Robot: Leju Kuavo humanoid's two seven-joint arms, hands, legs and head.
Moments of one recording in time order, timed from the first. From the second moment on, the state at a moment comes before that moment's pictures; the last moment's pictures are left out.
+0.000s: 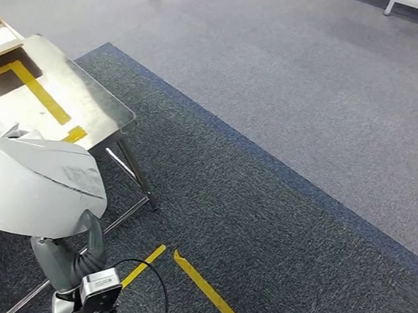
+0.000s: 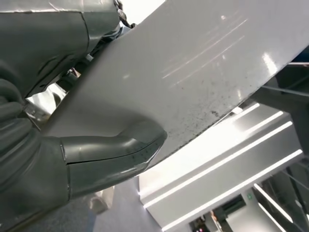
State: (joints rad) left arm 0.19 -0.27 -0.22 -1.76 -0.67 0.70 -0.70; right arm -0.02 0.29 -0.23 -0.20 0.91 0.10 0.29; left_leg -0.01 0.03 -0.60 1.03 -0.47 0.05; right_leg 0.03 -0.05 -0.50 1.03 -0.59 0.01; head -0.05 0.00
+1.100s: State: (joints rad) left arm 0.19 -0.27 -0.22 -1.75 -0.64 0.70 -0.70; right arm -0.03 0.29 -0.23 -0.20 0.92 0.10 0.29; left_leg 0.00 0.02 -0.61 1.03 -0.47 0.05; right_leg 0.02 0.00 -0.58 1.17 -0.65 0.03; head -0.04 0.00
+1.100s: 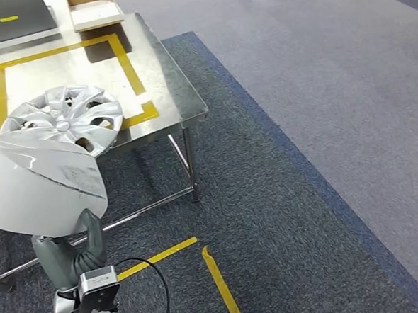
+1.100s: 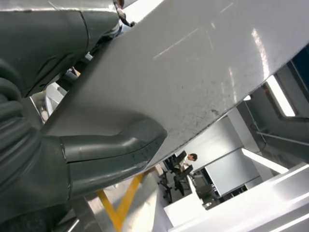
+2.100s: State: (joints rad) left arm 0.18 -0.27 -0.22 -1.73 -0.63 0.70 -0.70; right arm -0.03 0.29 -0.23 -0.20 0.92 0.11 0.29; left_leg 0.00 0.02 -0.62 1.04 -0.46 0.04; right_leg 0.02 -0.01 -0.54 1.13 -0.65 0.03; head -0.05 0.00
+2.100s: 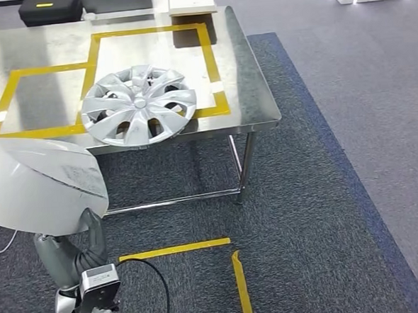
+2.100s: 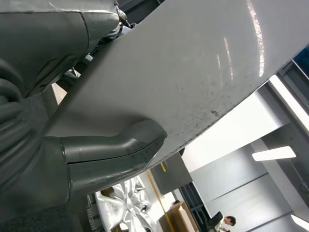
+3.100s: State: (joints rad) left arm 0.18 -0.28 -0.21 -1.78 -0.62 0.70 -0.70; right arm -0.03 0.29 -0.23 -0.19 0.92 0.06 0.25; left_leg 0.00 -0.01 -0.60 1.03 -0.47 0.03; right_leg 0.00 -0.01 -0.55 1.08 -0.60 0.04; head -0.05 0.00
